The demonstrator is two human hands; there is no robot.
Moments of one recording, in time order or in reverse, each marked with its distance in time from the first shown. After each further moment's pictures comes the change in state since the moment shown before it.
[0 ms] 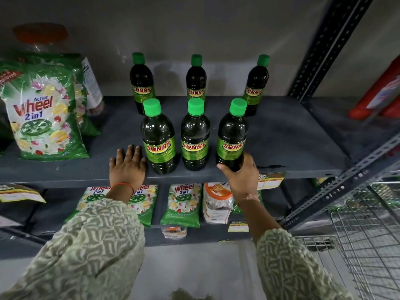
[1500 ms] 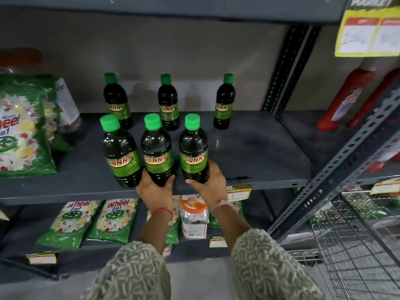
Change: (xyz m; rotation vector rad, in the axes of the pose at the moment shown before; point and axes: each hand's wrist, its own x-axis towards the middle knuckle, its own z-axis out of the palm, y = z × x) left_hand -0.058 0.151 0.046 -0.940 0.410 -0.211; right_hand 0.018 0.017 -0.020 0.137 -0.216 -0.100
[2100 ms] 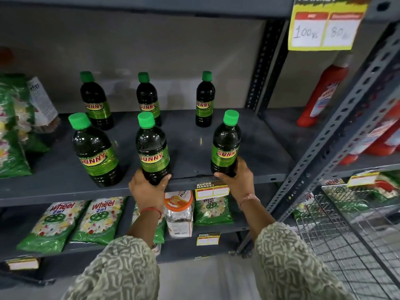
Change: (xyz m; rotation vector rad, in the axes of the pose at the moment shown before) left_hand -0.022 0.011 0.023 0.045 -0.010 0.083; right_hand 0.016 0.050 -0.105 -0.076 0.128 0.087
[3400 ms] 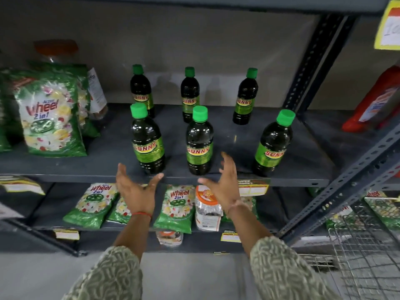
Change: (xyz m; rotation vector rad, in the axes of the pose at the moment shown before) left_hand 0.021 -0.036 -0.103 -0.127 0.167 -0.090; right_hand -0.055 -0.056 0.106 0.096 -0.239 -0.148
